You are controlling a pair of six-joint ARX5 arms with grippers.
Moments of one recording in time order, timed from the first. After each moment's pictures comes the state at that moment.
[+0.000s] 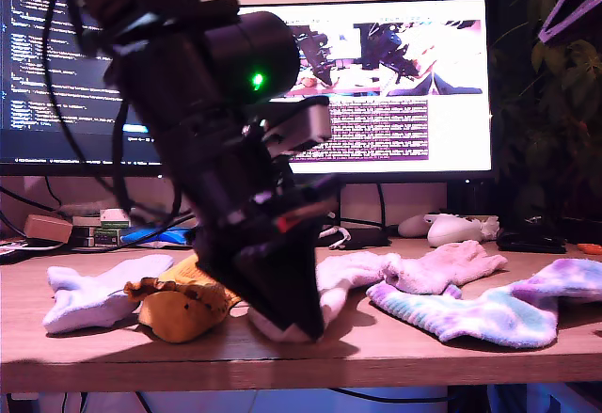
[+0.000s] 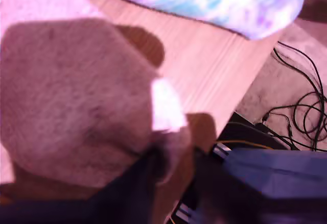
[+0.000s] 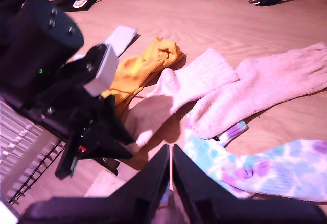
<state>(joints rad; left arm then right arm) -0.81 1.77 1.07 -0.43 0.23 0.02 0.41 0.64 0.66 -0.56 -0.26 0.10</state>
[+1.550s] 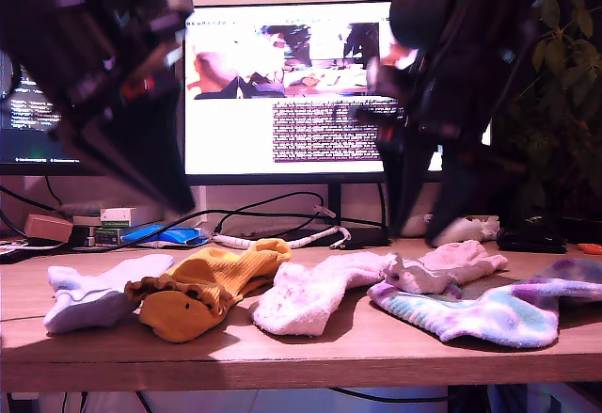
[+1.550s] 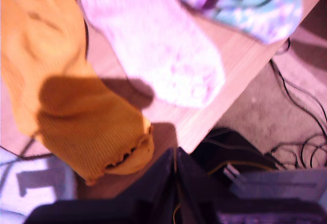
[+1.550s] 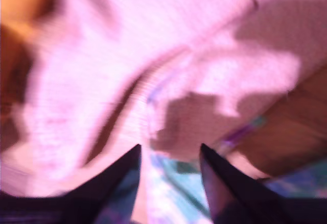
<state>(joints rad) -0.63 1.33 0.88 -0.54 0.24 0.03 0.49 1.78 1.31 -0.84 -0.12 0.16</state>
